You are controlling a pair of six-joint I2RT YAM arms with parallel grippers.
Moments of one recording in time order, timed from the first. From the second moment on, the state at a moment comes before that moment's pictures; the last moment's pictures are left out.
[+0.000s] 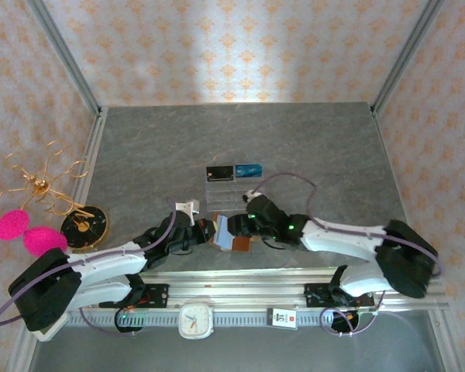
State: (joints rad) left arm -0.76 1.07 0.23 0.28 0.05 -0.99; right arm 0.99 1.37 0.67 -0.05 -0.01 0.74
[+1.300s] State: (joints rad) left arm -0.78 1.06 0.21 0.28 0.05 -1.04; right arm 1.01 1.43 0.72 -0.15 -0.01 0.76
